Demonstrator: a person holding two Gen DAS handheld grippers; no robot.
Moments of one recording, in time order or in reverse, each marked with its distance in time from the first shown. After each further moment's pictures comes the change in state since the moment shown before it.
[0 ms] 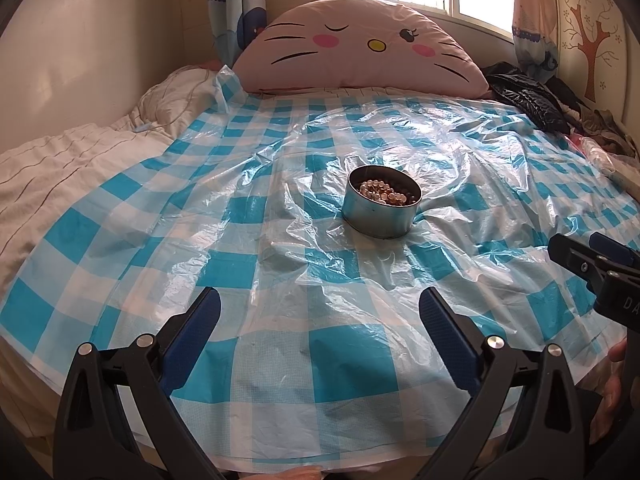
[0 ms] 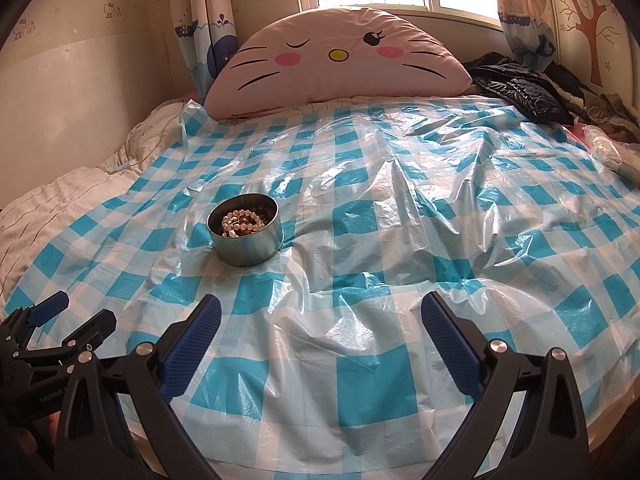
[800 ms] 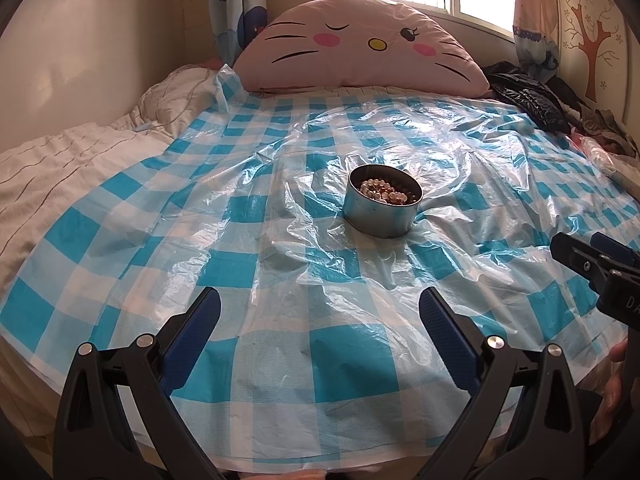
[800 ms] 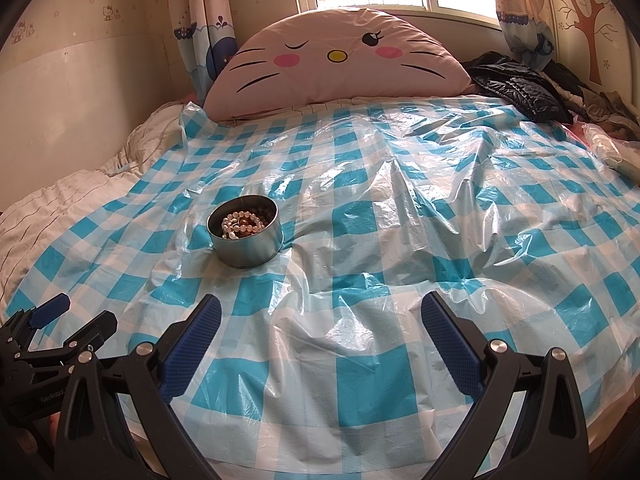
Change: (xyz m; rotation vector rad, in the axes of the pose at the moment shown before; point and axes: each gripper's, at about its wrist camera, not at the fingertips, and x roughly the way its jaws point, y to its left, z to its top) left arm 0.001 0.003 0.001 0.001 0.007 0.005; right arm 0.000 -0.001 0.000 0.001 0.000 0.001
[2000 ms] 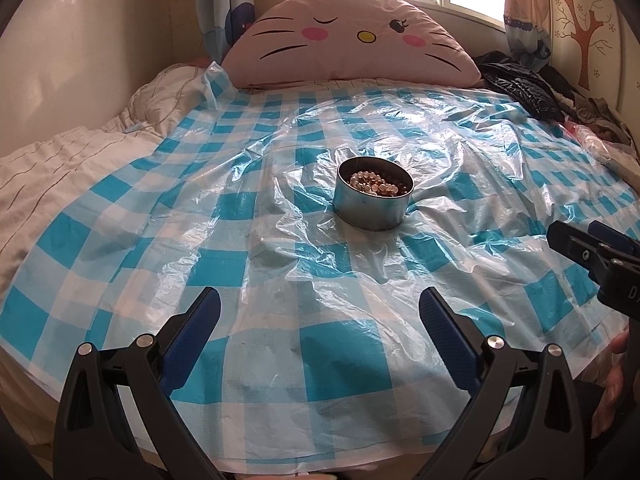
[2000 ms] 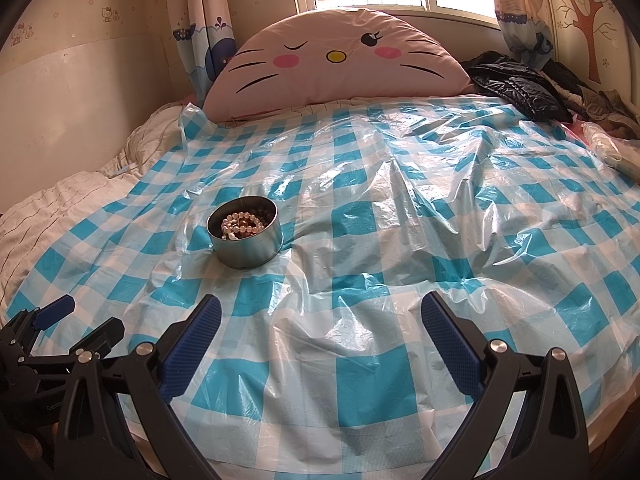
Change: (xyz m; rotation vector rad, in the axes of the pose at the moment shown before) left arm 0.005 -0.009 0.002 0.037 0.022 -0.007; right arm 0.000 -0.001 0.000 0.003 0.000 0.002
